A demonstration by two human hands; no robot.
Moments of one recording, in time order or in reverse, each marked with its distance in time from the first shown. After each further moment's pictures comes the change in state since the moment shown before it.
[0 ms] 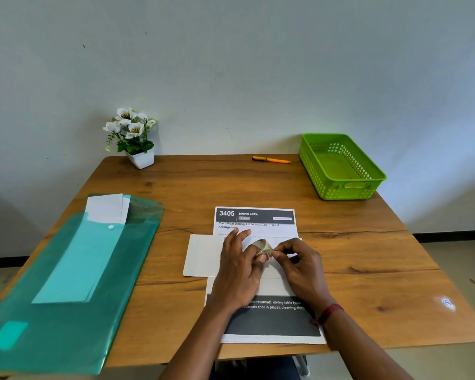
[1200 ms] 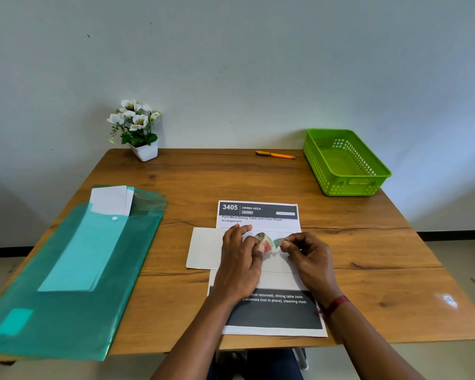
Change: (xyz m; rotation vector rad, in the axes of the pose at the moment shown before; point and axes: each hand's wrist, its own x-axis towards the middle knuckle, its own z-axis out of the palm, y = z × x) left_hand 0.001 0.002 -0.003 -0.030 0.048 -0.030; right_hand 0.002 0.011 -0.006 0.293 0.034 0.184
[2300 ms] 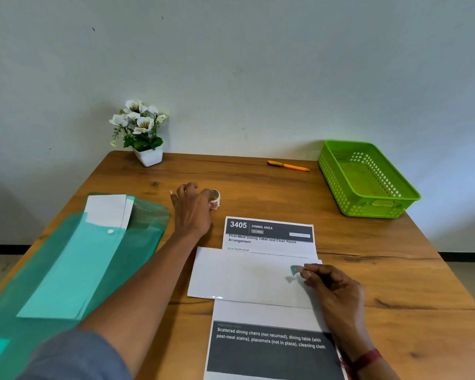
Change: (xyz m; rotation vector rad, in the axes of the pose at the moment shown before) left_hand 0.149 -0.099 -0.074 0.556 0.060 -0.227; right_hand 0.000 0.012 -0.002 0.114 0.118 0.063
